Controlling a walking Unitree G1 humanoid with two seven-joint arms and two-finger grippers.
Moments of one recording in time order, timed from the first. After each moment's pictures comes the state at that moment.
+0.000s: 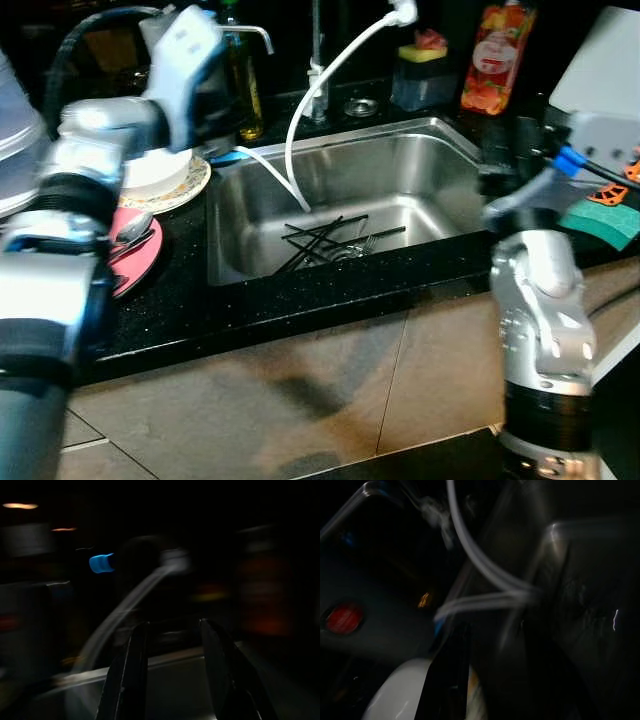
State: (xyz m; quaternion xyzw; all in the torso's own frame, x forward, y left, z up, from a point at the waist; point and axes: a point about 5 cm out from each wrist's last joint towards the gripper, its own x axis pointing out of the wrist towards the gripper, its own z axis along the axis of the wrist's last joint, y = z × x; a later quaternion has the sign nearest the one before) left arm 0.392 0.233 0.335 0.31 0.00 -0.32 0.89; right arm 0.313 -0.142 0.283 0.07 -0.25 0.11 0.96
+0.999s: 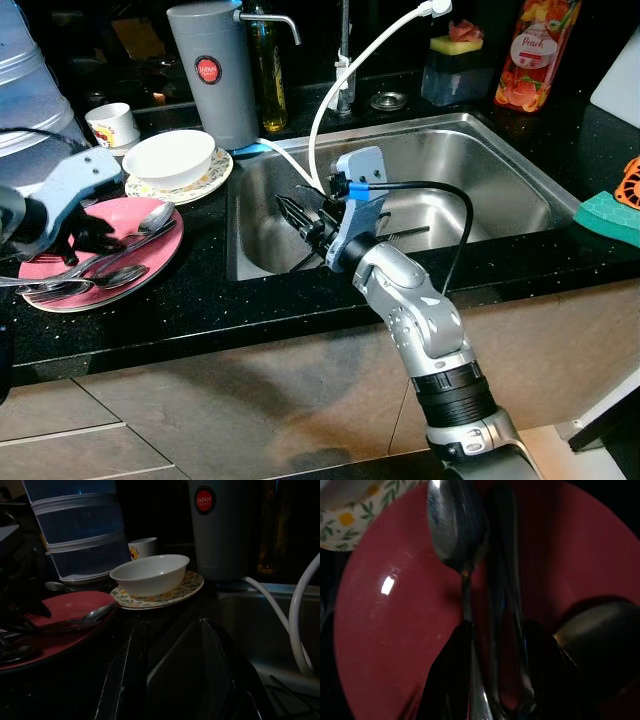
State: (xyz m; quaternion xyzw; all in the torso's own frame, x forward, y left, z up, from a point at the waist) left arm 0.348 0.326 0.241 0.30 0.31 -0.31 0.85; right arm 0.331 -0.043 0.228 0.06 -0.09 0.33 0.94
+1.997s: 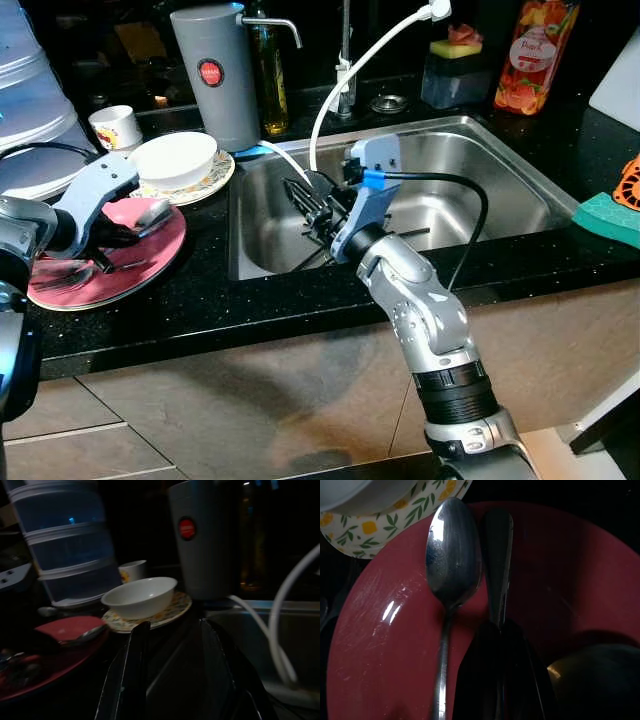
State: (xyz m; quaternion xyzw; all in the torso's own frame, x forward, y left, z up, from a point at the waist) left arm 0.361 0.311 0.222 0.23 0.29 -0.26 0.89; right arm 0.332 -0.053 0.242 0.08 -0.12 0.30 0.94
